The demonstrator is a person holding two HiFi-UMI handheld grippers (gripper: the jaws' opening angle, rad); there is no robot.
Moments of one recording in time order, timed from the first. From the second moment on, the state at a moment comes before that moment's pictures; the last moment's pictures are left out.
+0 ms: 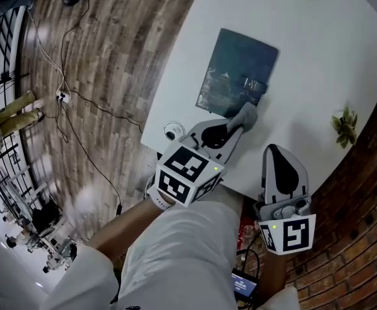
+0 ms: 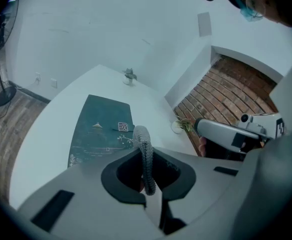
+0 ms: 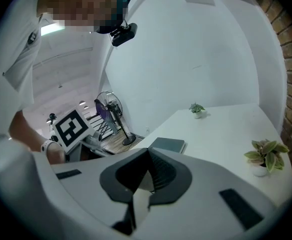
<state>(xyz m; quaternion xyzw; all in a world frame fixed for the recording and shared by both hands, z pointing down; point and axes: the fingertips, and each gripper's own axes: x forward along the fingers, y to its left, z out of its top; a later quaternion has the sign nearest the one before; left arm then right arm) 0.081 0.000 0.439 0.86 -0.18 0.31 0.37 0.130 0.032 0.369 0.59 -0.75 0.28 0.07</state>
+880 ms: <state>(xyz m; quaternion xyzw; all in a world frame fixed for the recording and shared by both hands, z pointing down) 0.076 -0.030 0.495 0.84 -0.21 0.34 0.36 0.119 0.016 0.385 0.59 -0.75 0.29 0.07</state>
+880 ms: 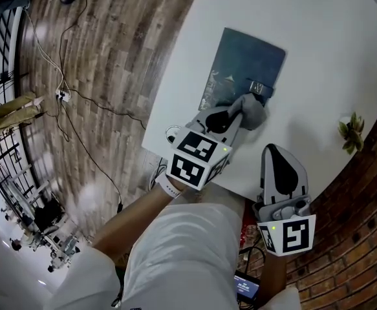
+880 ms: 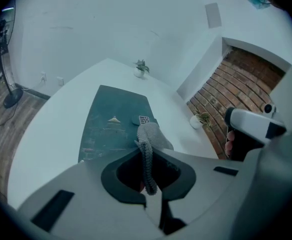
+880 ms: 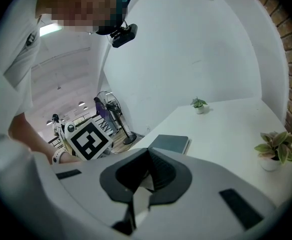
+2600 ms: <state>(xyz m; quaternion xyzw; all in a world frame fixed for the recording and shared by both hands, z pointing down) 0.069 -0.083 0.414 0.86 -0.27 0.25 0.34 0.112 -0.001 0.372 0.60 -0.75 0.28 0.05</state>
